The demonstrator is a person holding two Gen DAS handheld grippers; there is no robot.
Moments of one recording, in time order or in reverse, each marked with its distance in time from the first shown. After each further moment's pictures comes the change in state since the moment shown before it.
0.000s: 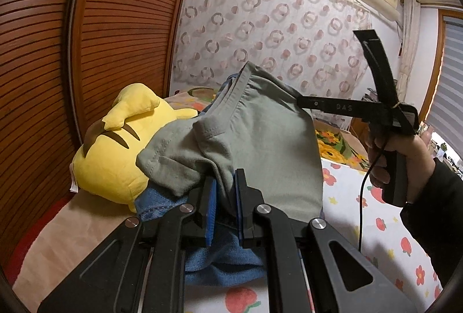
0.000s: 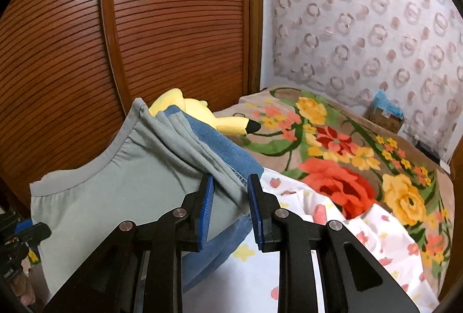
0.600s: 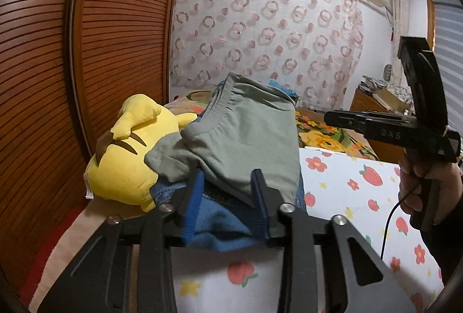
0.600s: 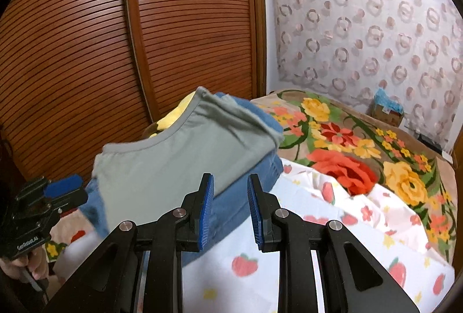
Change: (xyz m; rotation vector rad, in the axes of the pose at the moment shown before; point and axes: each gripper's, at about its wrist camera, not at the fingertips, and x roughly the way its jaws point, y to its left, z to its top) left arm -0.043 -0.013 -0.004 0.092 0.003 0.009; right arm -0.096 0.047 -0.051 0.039 -0.041 0.031
